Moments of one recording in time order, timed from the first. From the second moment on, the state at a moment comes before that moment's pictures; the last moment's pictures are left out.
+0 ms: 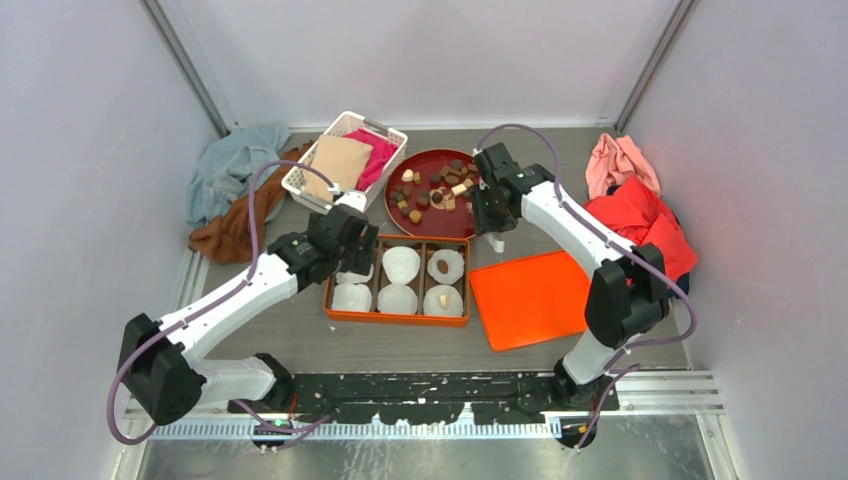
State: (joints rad) left arm -0.70 1.23 0.98 -0.66 -0.44 -0.32; right arm 0.46 1.66 1.39 -0.86 0.09 0.27
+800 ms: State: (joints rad) left arm -0.64 1.17 0.98 -0.68 -0.49 -0.35; right arm 0.78 1.53 1.50 -0.97 0.05 0.30
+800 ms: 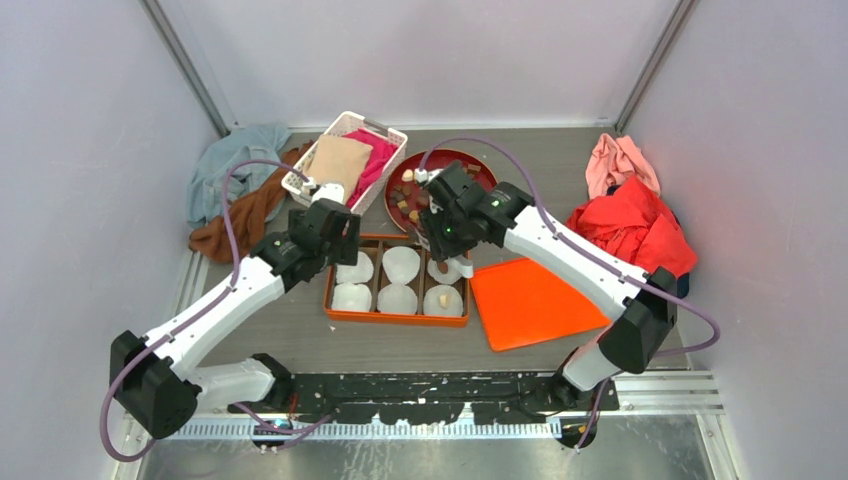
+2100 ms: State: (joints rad) left arm -0.62 1.15 0.98 -0.69 -0.47 -0.37; right arm 0.86 1.68 1.44 -0.86 -0.01 0.36
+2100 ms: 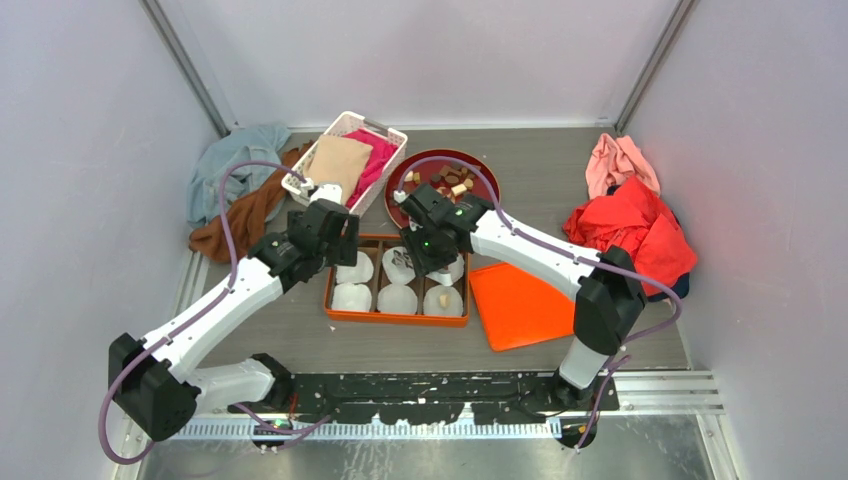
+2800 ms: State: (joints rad) left arm -0.62 1.16 0.98 -0.69 -0.46 -0.37; right arm 0.83 1.52 1.45 -0.92 0.13 0.34
